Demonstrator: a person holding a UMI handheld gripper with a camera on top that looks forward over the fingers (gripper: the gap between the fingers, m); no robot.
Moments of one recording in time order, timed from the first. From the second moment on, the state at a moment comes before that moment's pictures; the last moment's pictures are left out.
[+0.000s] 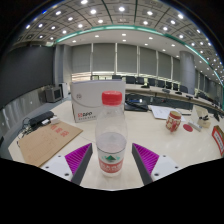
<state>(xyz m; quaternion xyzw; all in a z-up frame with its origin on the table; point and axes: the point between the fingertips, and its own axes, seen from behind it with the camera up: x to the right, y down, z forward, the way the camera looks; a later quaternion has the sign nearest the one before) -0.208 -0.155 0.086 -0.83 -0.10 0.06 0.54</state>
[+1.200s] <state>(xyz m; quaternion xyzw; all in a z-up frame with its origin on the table) -0.102 0.099 0.256 -0.62 0.35 0.58 0.39</state>
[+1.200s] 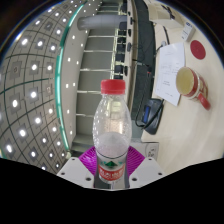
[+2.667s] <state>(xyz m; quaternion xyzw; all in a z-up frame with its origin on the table) 0.251 0.179 0.135 -0.81 -0.01 0.04 0.58</state>
